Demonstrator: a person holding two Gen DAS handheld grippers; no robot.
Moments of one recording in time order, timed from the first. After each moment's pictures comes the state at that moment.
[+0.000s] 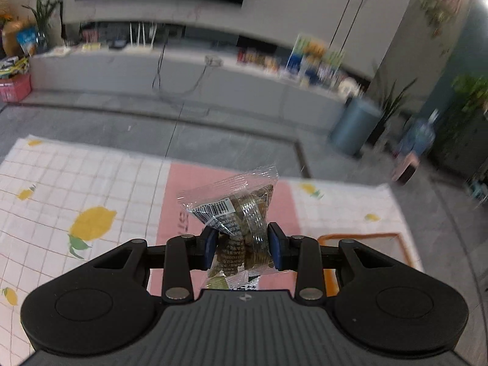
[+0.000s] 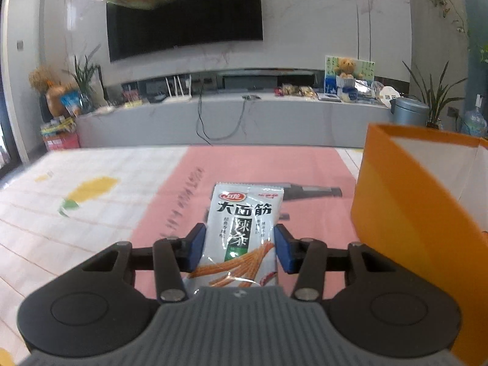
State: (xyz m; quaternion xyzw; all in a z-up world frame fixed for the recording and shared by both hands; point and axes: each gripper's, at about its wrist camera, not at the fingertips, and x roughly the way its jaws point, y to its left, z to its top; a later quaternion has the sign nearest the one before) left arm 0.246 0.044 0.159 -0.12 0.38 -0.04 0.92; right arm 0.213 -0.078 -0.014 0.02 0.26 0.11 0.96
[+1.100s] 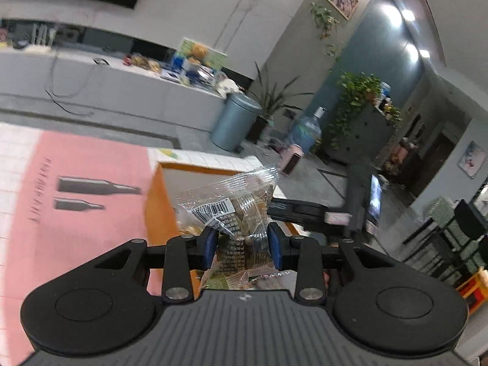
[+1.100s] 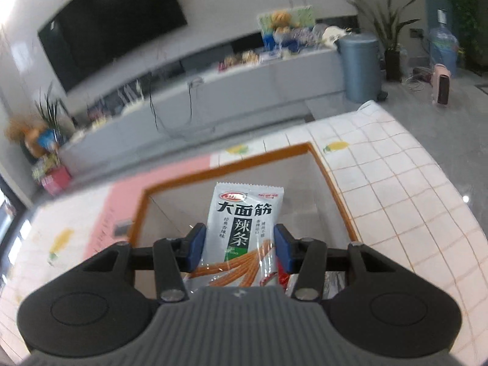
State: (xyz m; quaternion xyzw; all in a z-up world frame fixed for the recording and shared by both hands) left arm 0.173 -0.054 0.078 -0.17 0.32 -0.27 0.89; right arm 0.276 -0.346 0.053 0.11 0.39 0.08 0.91
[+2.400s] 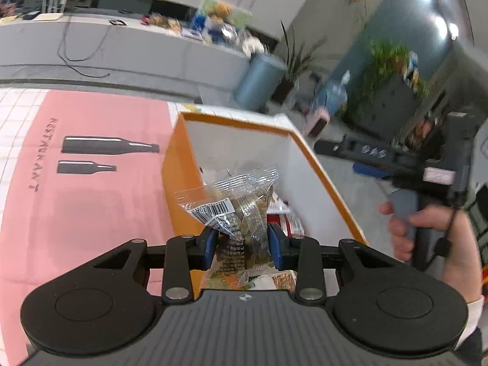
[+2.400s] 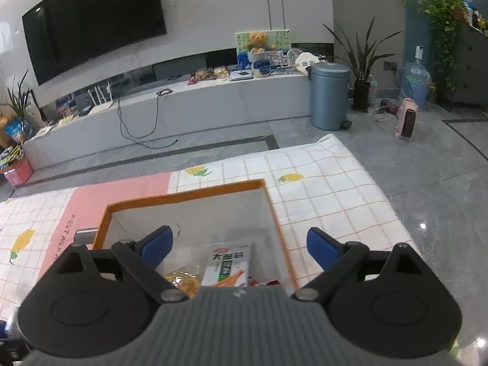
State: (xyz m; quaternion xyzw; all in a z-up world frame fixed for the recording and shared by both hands) left arm 0.195 -0.077 0.049 -0.13 0.41 -0.22 0.88; right arm 0.243 -0.375 0.098 0.07 0.34 0.01 0.94
